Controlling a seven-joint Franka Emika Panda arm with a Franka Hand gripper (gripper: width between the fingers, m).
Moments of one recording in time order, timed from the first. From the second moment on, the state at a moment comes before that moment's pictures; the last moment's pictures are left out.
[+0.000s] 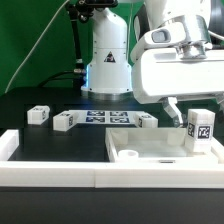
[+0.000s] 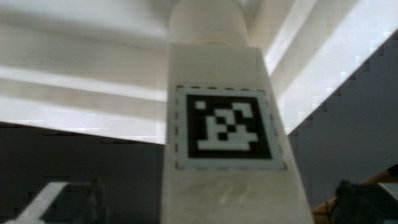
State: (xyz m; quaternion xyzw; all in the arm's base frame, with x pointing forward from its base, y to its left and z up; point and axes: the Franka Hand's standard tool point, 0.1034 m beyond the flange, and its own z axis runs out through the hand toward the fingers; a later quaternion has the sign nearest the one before) arm 0.607 0.112 0.078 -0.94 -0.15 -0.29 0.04
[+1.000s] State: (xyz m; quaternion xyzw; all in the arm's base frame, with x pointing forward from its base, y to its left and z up) arm 0.608 0.116 0.090 -0.98 -0.16 -0.12 0.06
